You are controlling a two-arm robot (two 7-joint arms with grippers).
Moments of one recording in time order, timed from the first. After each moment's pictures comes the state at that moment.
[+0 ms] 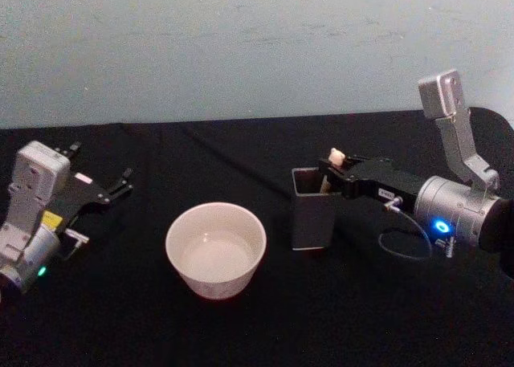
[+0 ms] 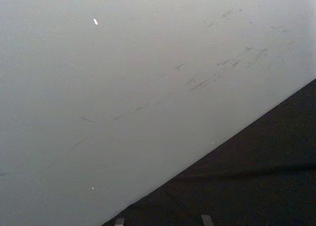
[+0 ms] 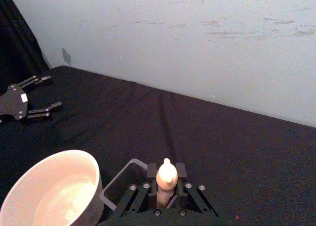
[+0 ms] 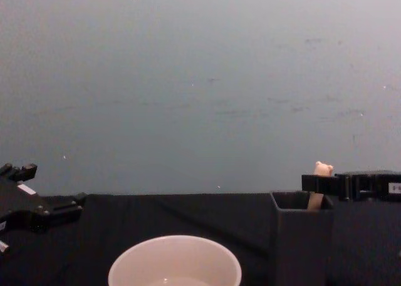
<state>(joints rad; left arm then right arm) -0.20 0.60 0.45 -1.41 -0.25 -0.12 0.03 0.32 0.53 -0.44 -1.54 0.66 0.35 0.32</state>
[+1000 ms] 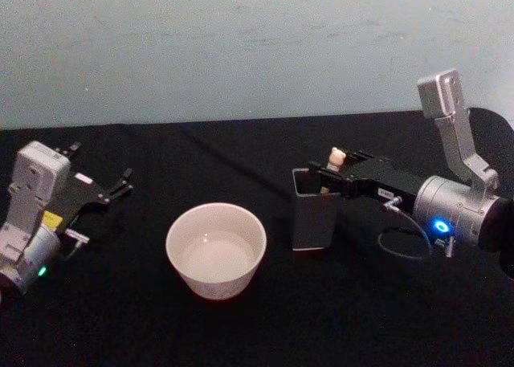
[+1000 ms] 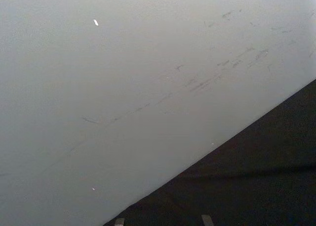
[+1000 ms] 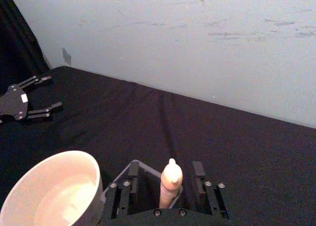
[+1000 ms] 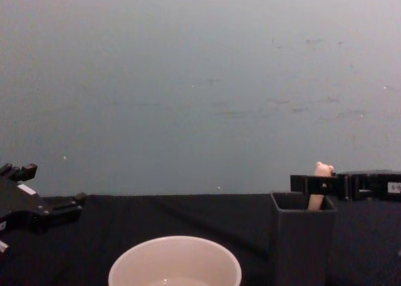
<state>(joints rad) -0.20 0.60 0.45 -1.41 -0.25 -0.12 0.03 0.32 0.53 -0.44 -1.53 0.66 0.35 0.32</state>
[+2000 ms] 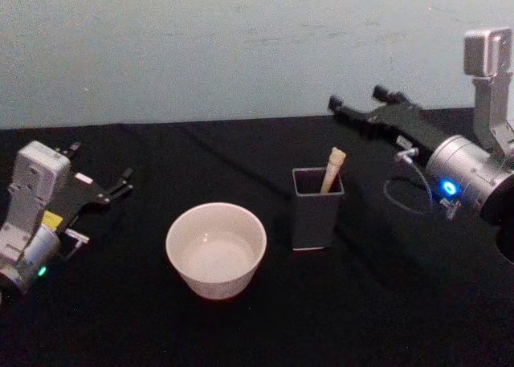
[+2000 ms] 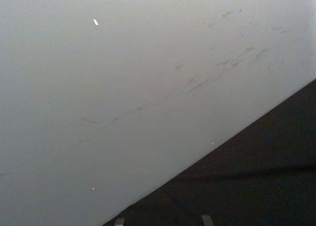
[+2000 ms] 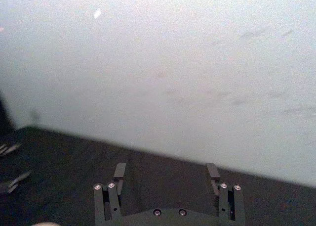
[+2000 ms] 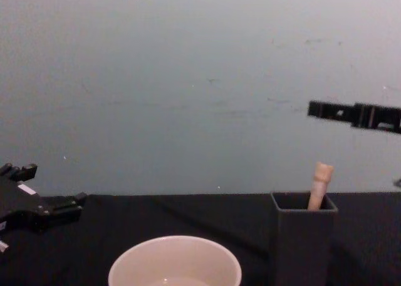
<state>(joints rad) -0.20 0.60 0.45 -1.41 -0.25 -0.12 0.03 0.30 0.45 -0.34 -1.58 0.63 0.23 0.18</state>
